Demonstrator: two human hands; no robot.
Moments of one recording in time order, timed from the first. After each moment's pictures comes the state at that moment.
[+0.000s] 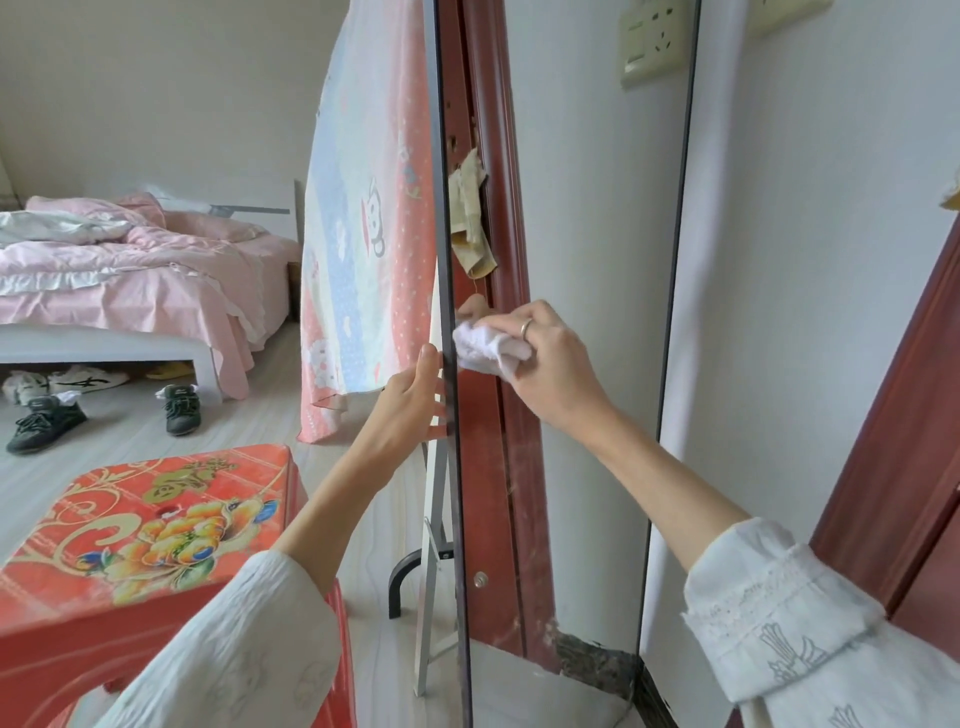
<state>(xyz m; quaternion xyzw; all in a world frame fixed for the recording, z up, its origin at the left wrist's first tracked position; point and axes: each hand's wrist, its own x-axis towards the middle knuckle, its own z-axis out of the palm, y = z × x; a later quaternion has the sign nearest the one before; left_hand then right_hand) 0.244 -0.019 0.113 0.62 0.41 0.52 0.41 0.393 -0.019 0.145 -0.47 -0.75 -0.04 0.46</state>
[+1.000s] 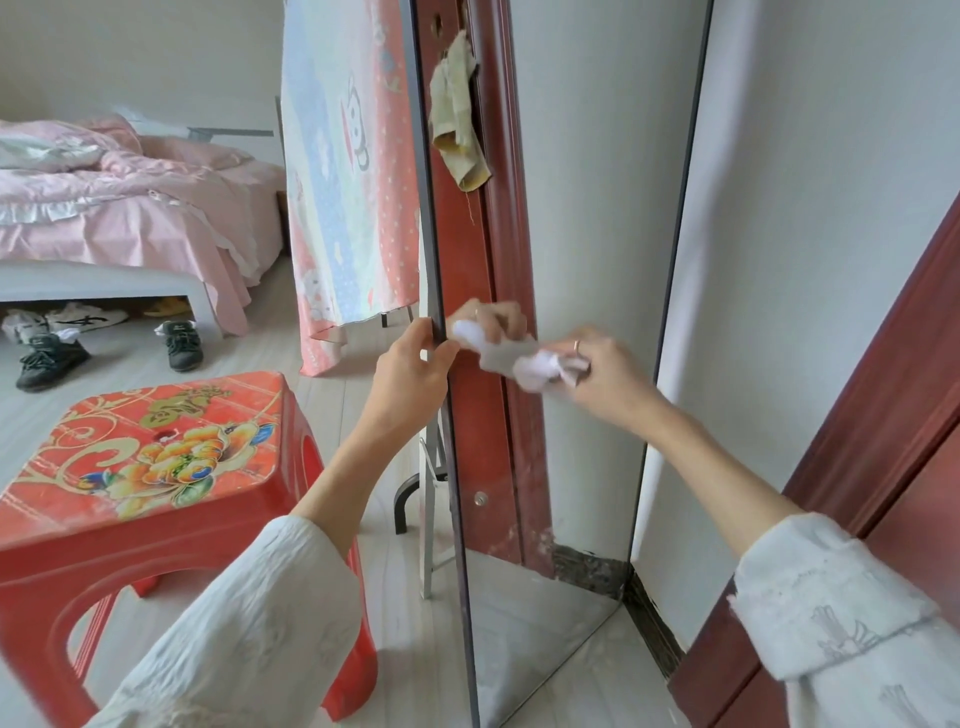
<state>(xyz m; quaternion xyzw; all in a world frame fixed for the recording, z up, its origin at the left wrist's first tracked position) 0.259 -0.016 0.059 0.69 0.48 0.49 0.23 0.461 -0.019 0.057 -0.58 -0.73 0.07 0.37</state>
